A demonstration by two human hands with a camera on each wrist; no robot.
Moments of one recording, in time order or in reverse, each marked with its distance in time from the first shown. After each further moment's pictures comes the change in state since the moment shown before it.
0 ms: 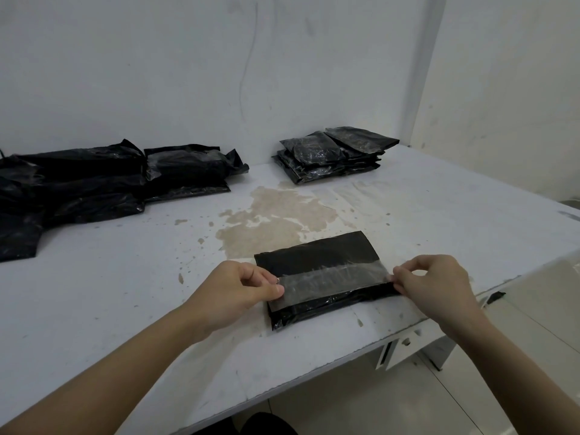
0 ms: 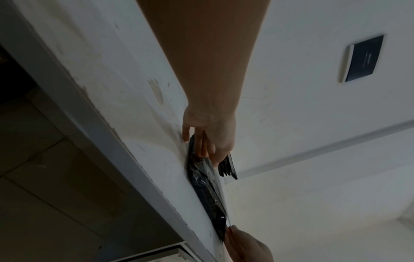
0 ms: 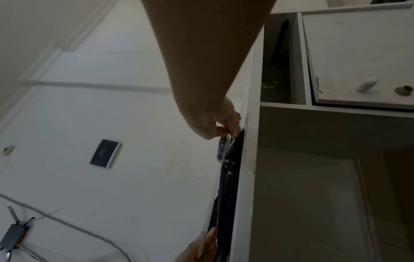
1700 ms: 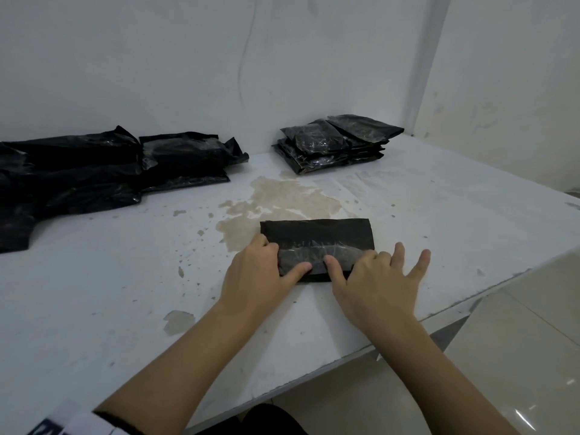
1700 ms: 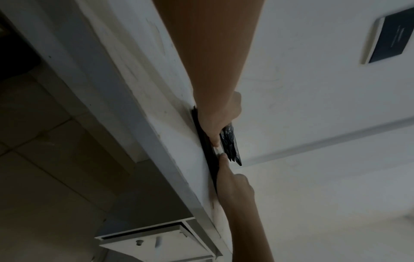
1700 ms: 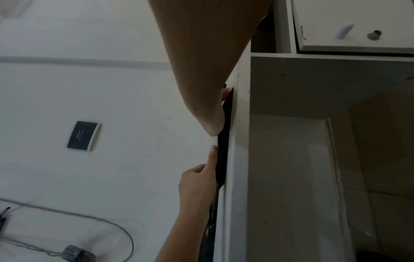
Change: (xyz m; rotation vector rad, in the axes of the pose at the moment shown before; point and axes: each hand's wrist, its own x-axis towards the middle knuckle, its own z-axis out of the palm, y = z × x) left_hand 0.033 -0.006 0.036 0.691 0.370 0.329; right_hand -0.030 -0.036 0.069 -0.940 -0.077 -0.131
